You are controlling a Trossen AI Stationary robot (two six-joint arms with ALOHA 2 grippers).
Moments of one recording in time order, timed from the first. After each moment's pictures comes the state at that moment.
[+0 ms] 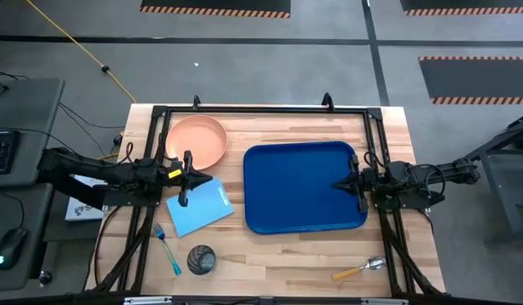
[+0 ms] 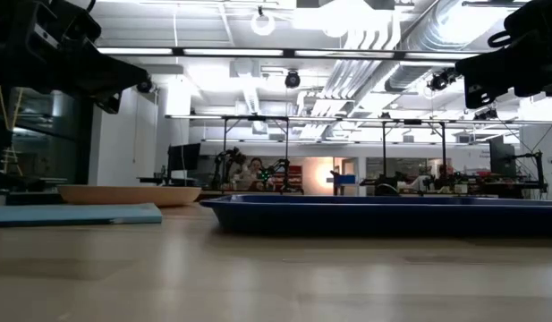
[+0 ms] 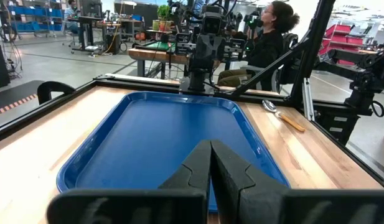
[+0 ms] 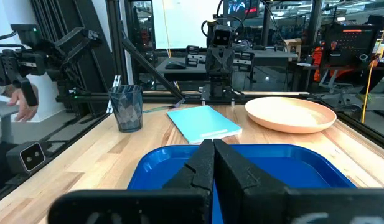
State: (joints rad) left arm -0.10 0.41 0.01 0.38 -0.14 -0.10; right arm 0.18 0.03 0.01 0.03 0.08 0.00
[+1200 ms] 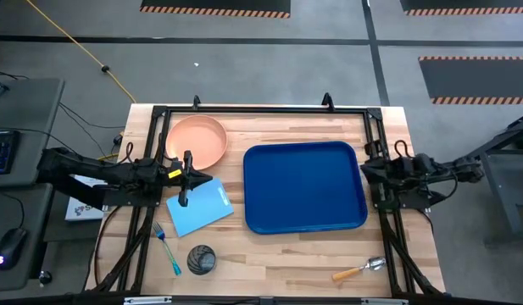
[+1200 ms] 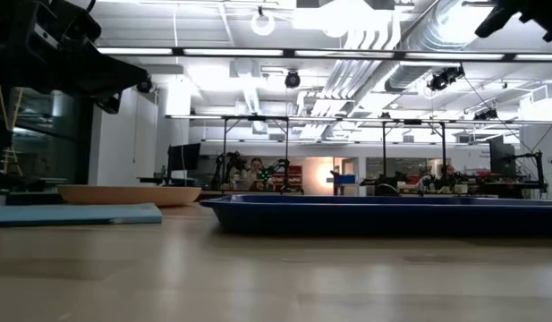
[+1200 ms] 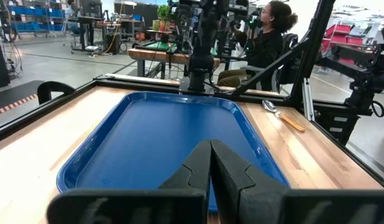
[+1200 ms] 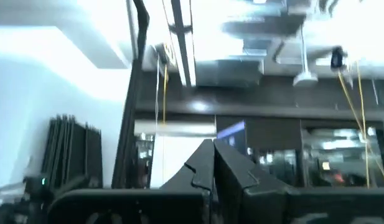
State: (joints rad) left arm -0.10 0.41 0.01 0.38 -0.14 -0.10; right arm 0.18 0.11 0.01 0.79 0.05 -0.14
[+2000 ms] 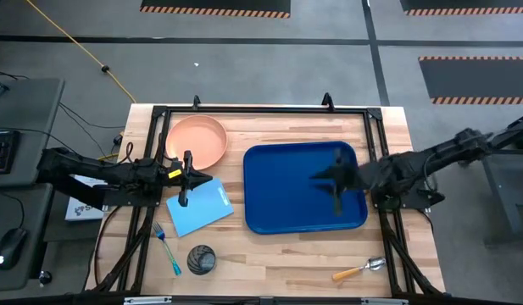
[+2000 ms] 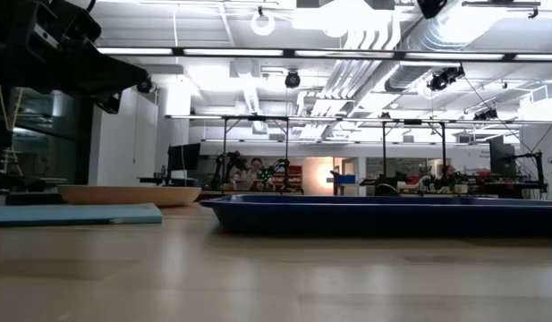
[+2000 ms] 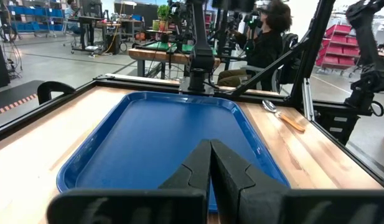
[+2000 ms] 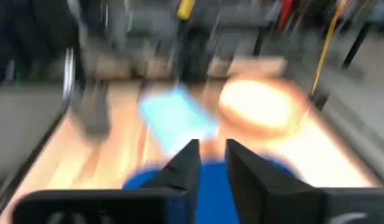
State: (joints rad) left arm -0.10 0.41 0.01 0.38 -0.14 -0.10; right arm 0.36 0.97 0.85 -0.29 0.40 0.13
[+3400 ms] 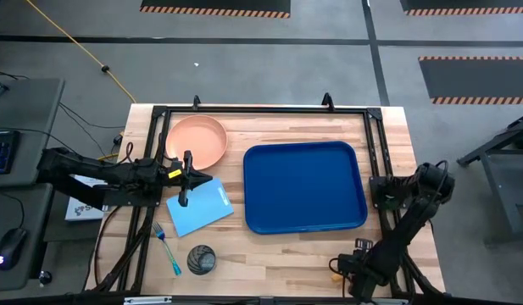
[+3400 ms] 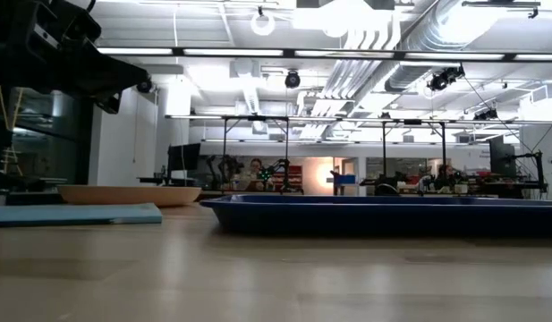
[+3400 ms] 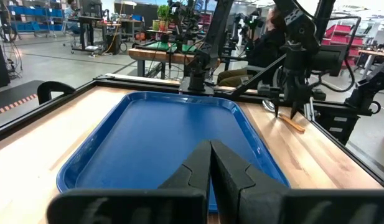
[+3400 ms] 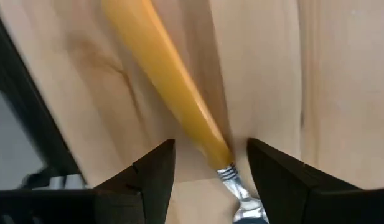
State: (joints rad) left arm -0.10 0.41 0.01 0.38 -0.14 -0.10; right arm 1.04 1.80 1.03 -0.70 -0.10 1.24
